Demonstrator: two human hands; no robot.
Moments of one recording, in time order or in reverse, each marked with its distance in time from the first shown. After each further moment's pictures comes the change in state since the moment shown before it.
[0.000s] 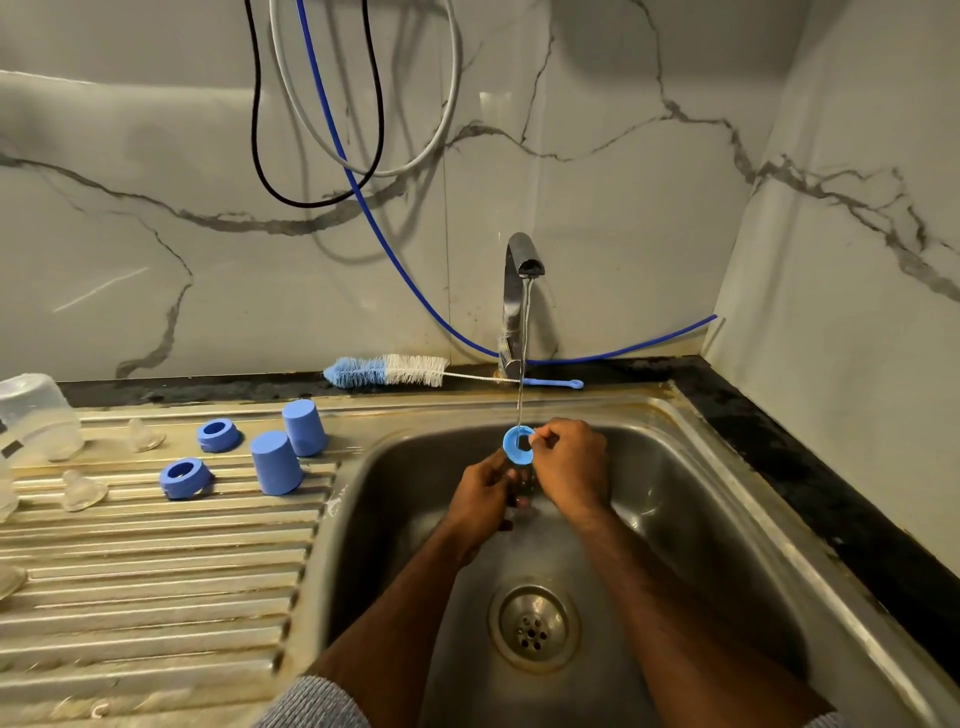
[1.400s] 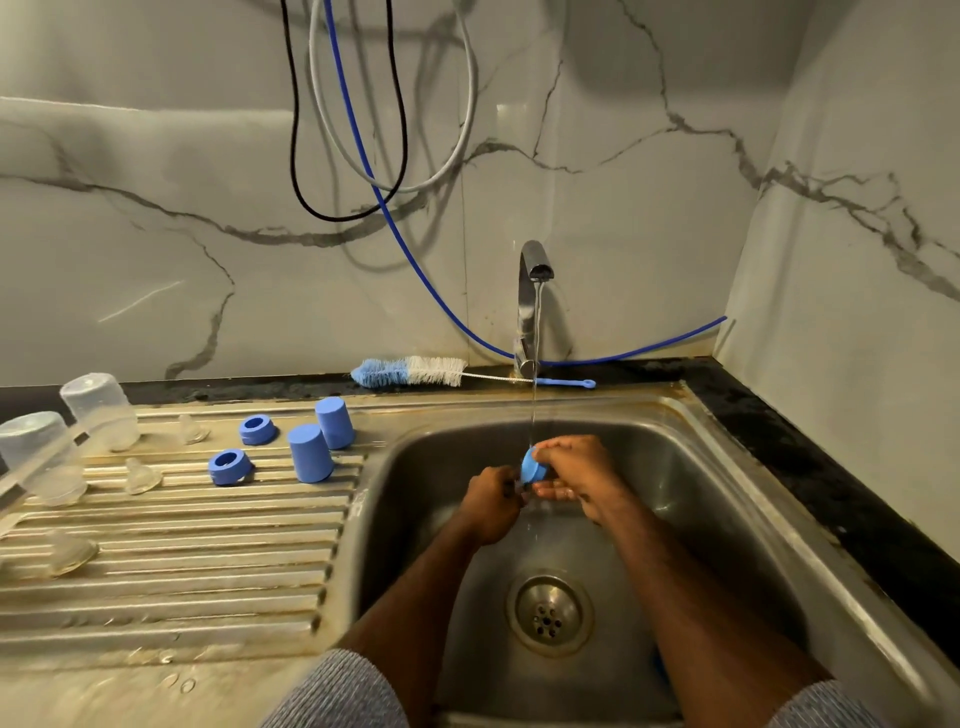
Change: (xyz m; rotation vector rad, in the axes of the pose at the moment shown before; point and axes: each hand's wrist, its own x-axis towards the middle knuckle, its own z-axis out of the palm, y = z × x) left_hand -0.010 -0.001 -0.013 0.625 0.046 0.065; right_hand -0.005 0.007 -0.006 0.509 -0.436 0.428
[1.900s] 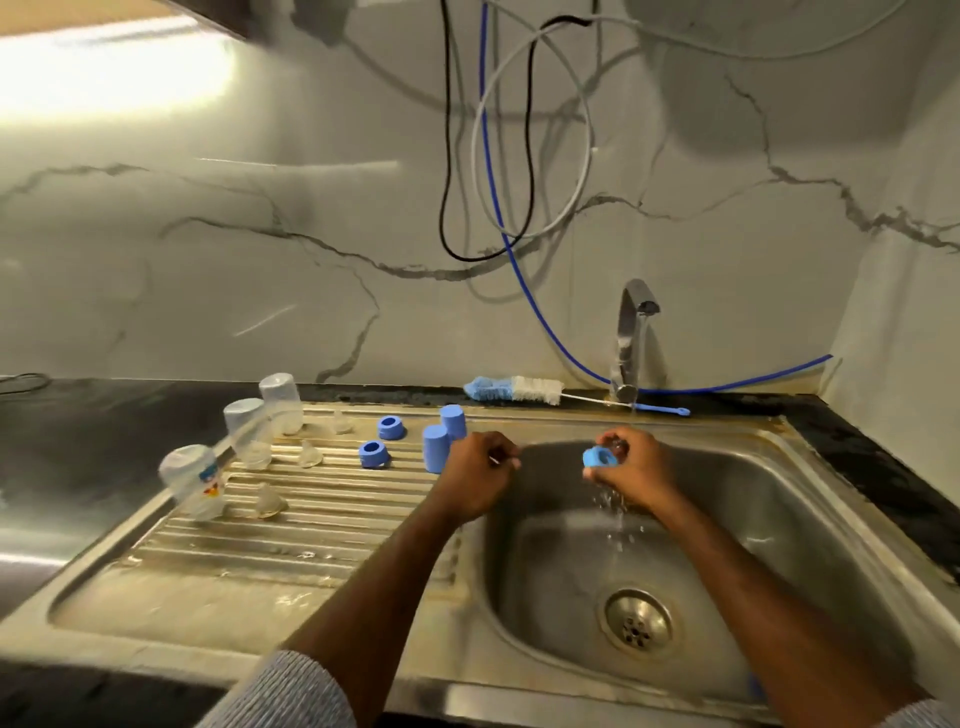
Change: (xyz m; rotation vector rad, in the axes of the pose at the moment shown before) left_hand -0.094 -0.007 -0.151 0.042 0.242 0.074; right_hand -0.042 -0.031 0.031 -0.526 -0.021 -0.384
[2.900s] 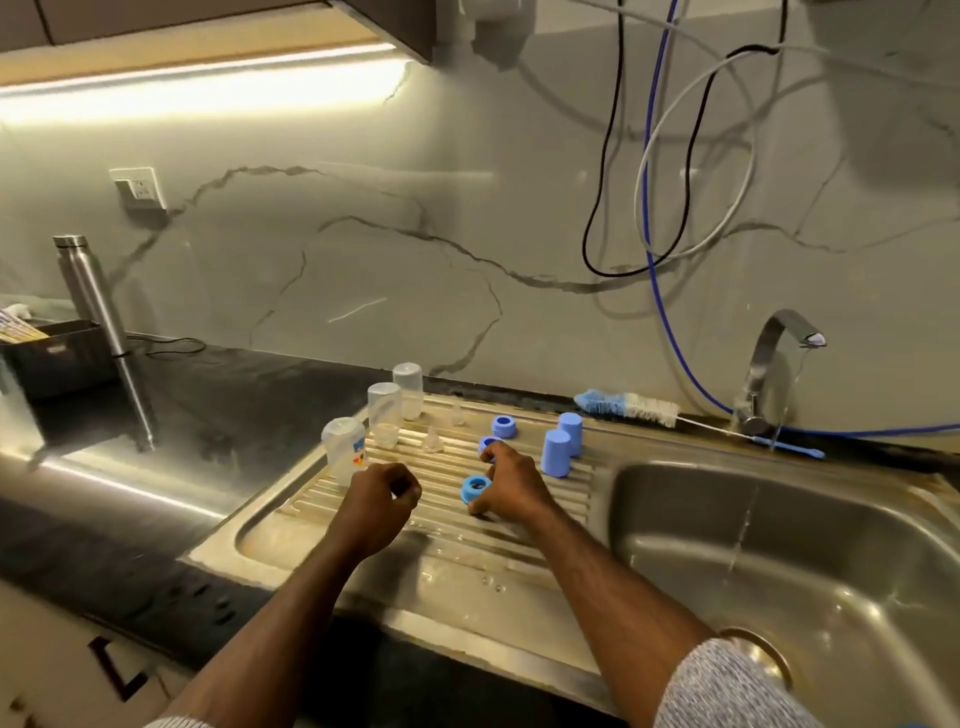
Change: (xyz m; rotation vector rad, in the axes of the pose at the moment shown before) left_hand -0.139 -0.135 -0.172 0.106 0.328 -0.276; right_hand -0.057 -0.194 0.216 -0.108 -0.348 -0.259
